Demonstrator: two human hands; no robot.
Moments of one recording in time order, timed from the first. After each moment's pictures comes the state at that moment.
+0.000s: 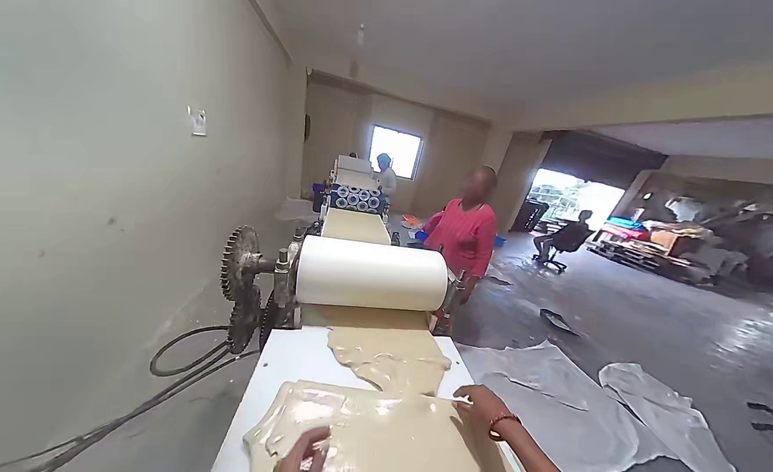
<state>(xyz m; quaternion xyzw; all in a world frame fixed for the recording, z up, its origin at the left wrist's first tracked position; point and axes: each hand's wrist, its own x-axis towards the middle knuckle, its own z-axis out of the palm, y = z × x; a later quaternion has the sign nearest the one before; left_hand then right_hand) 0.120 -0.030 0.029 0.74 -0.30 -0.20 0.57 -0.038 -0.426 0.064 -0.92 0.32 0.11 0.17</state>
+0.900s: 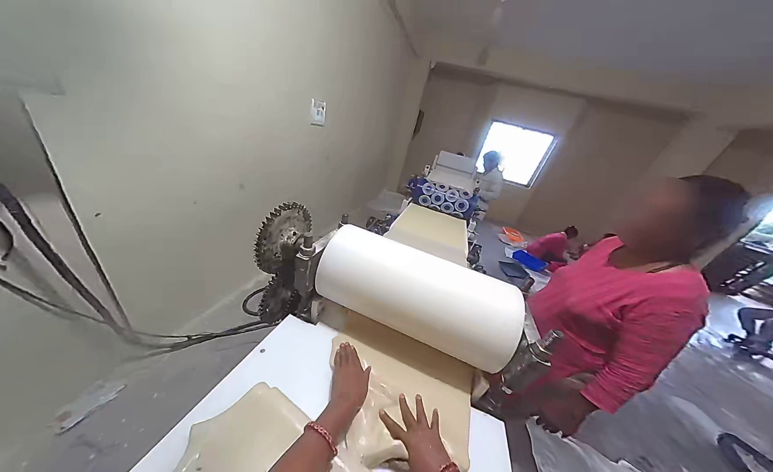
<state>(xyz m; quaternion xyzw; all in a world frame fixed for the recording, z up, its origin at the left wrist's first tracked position) 0.285 -0.317 -0.043 0.97 -0.14 -0.09 0.20 0.132 -0.465 -0.014 -0.98 -0.03 0.19 0.07</state>
